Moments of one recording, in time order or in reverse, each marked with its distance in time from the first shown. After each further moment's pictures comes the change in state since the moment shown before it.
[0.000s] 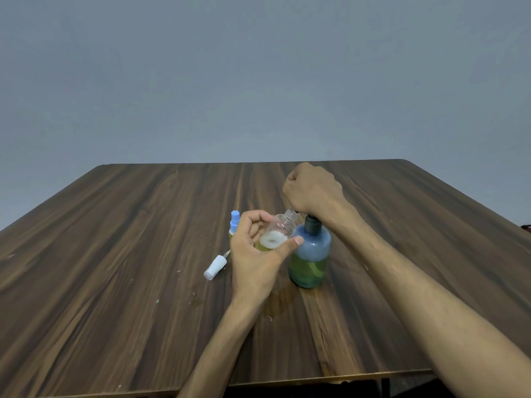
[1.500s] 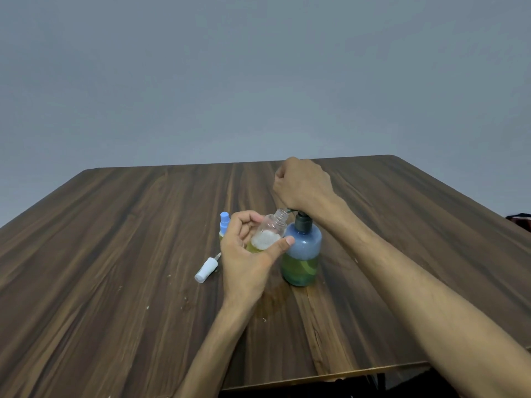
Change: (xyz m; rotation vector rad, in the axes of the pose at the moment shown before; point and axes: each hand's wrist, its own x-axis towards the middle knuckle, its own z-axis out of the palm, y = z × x) left_hand 0.000 -0.001 -0.001 0.009 -0.017 0.013; right_hand 0.007 0.004 0.001 -0.051 0.063 -0.071
